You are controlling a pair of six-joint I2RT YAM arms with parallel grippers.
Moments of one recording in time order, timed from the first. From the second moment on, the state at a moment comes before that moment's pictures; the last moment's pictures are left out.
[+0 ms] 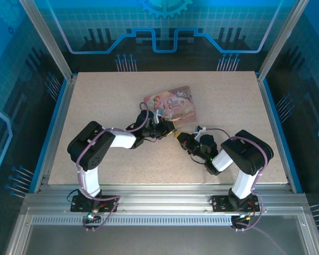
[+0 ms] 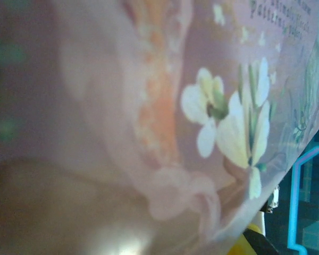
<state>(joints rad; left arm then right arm) -0.57 1.88 0.86 0.59 0.50 -1.18 0.56 1.77 0.29 1.24 -0.20 1.40</state>
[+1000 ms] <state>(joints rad) -0.57 1.88 0.86 0.60 0.54 -1.19 0.37 1.65 0.32 1.06 -0.63 1.14</state>
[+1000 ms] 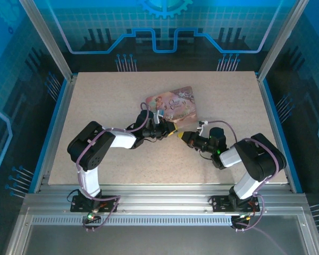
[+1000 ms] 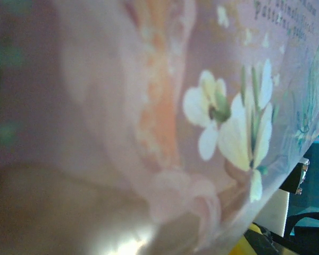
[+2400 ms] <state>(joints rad) -0.57 1.88 0.85 0.64 0.56 -1.22 0.37 1.65 0.31 1.10 -0.64 1.17</state>
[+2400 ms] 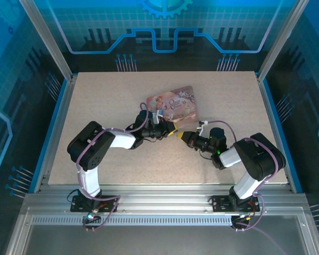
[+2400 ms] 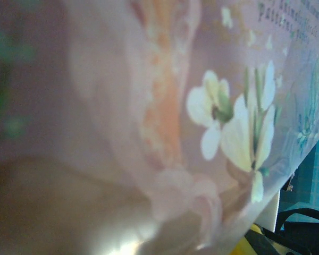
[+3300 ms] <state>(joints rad) -0.55 1.90 0.85 0.69 0.56 -1.25 0.37 1.71 0.34 1.16 -0.60 1.31</state>
